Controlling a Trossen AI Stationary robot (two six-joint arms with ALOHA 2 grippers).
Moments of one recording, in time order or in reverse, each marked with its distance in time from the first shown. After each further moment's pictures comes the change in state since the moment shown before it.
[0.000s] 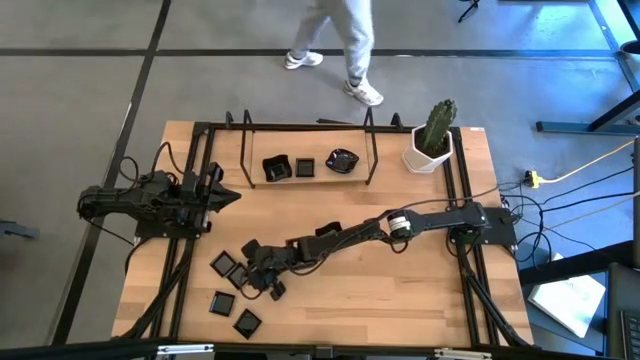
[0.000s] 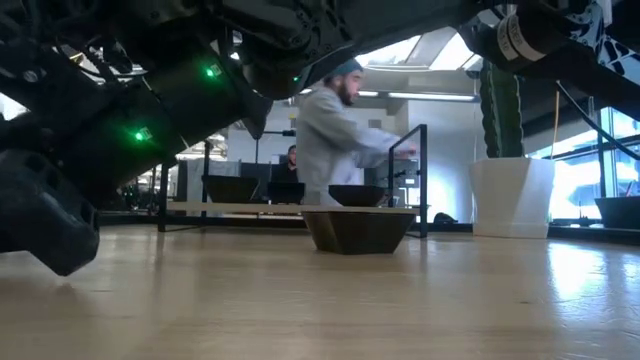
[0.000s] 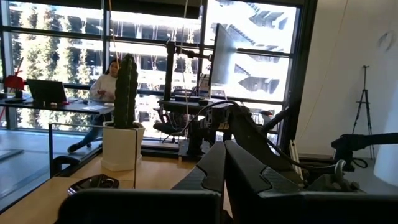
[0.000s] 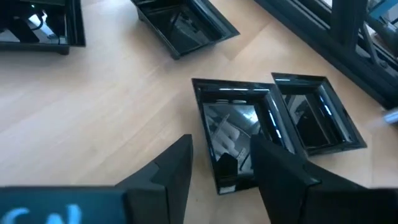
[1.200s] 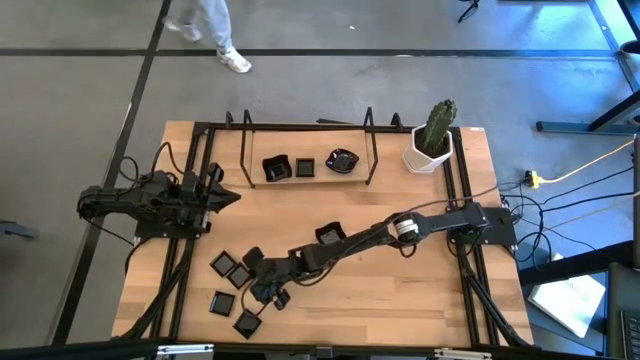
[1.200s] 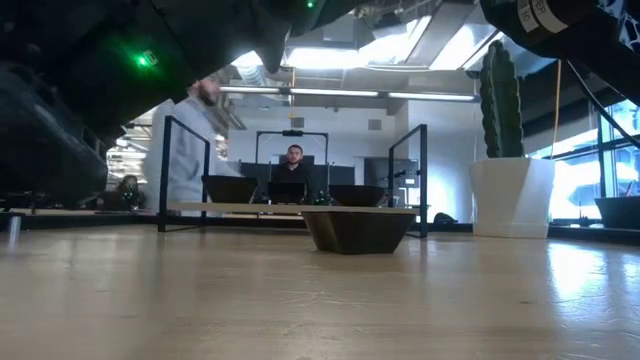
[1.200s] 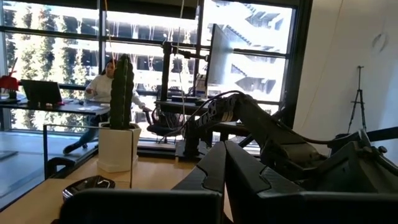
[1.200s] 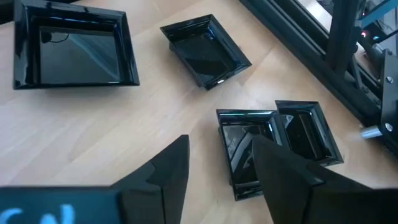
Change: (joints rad) left arm 0.000 0.000 0.000 0.002 0.016 -0.002; right arm 0.071 -0.082 0.001 -0.122 0.103 -0.028
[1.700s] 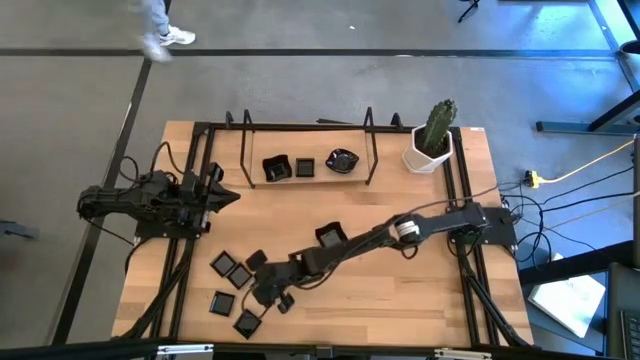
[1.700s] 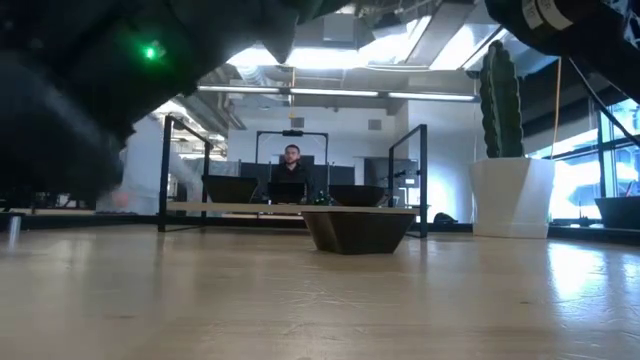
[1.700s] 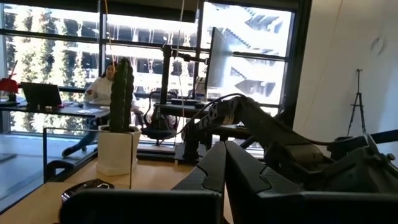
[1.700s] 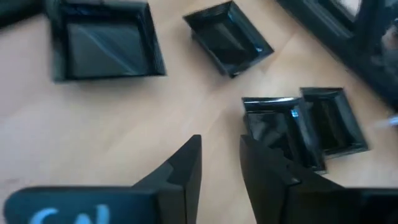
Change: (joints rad) left arm 0.000 0.000 0.000 0.013 0.000 -0.004; right arm 0.012 -0.002 0.013 -0.089 -0.004 0.055
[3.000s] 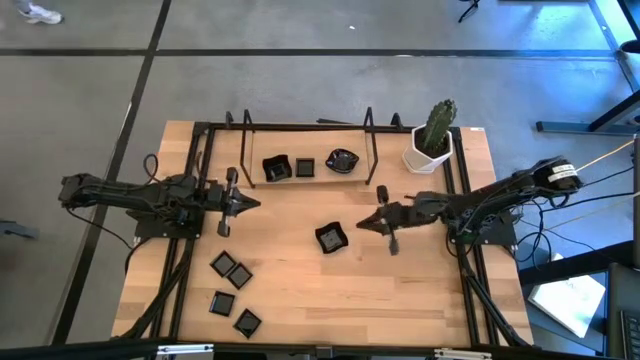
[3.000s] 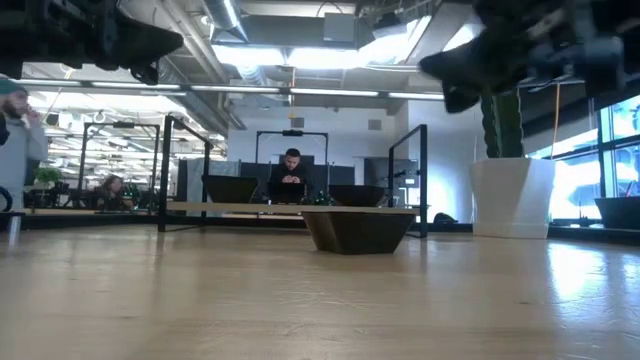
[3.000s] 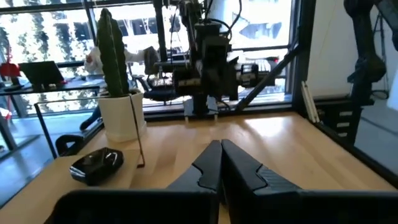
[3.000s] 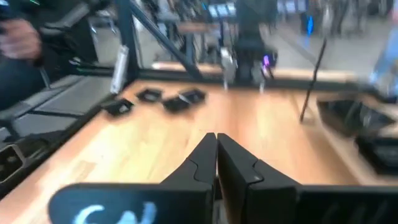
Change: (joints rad) left arm 0.000 0.380 -0.001 0.175 -0.009 0.164; right arm -0.163 -1.492 -2.038 1.110 -0.039 0.507
